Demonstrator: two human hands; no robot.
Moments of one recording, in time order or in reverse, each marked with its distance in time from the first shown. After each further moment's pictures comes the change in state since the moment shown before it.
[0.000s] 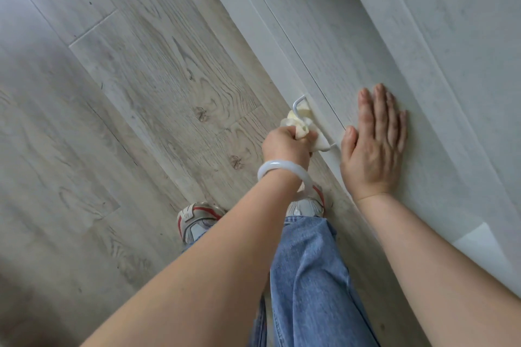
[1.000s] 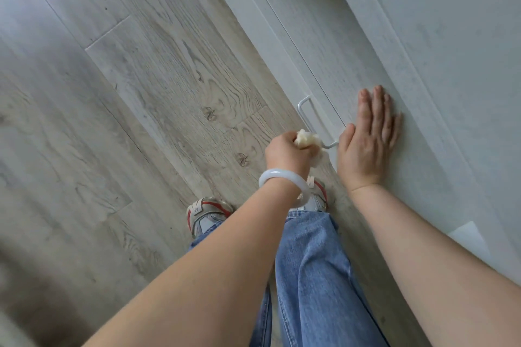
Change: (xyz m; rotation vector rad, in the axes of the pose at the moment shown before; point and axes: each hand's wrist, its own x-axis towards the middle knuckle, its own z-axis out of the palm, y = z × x) left_hand -0.026 -0.001 -0.015 0.116 0.011 0.050; right_hand 0.006 -0.017 -0.010 0.100 -0.087 0.129
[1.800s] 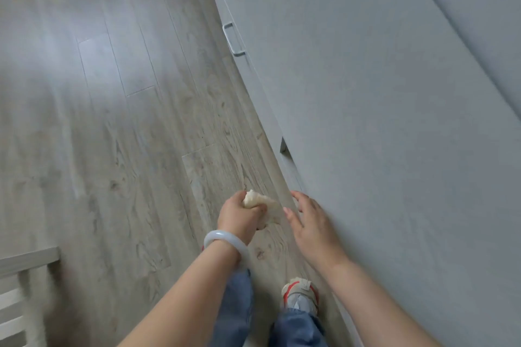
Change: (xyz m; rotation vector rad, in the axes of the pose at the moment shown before) left_hand -0.130 0.177 -0.205 -0.252 0.224 0.012; right_hand 0.127 -0.159 -0.224 0.578 -0.782 -0.162
